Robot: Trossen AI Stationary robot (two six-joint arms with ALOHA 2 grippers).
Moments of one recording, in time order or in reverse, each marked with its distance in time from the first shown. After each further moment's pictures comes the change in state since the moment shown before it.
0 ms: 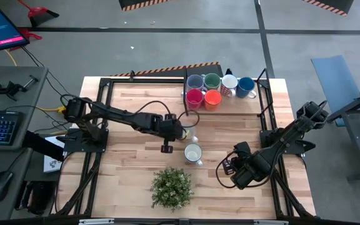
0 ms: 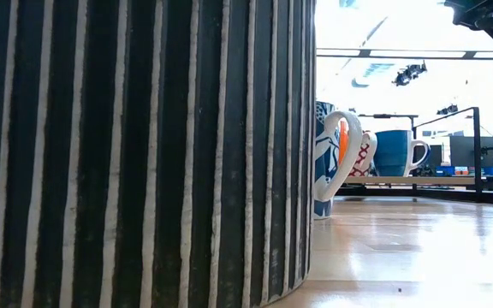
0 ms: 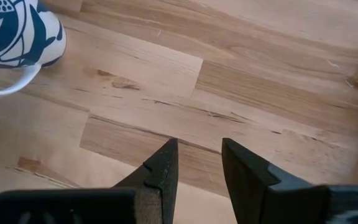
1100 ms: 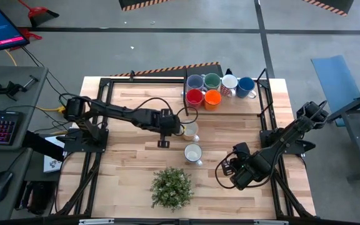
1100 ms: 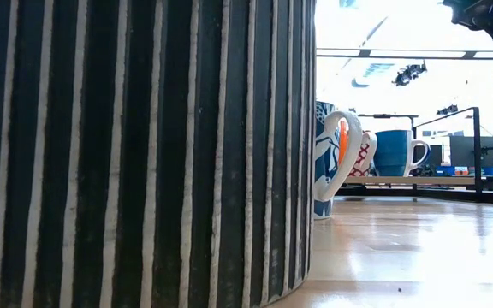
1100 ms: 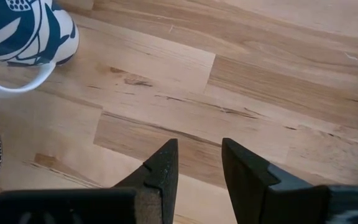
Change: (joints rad) left arm 0.046 -0.009 0.022 -0.138 -0.071 0.038; right arm 0.000 0.000 0.000 0.040 0.003 0.008
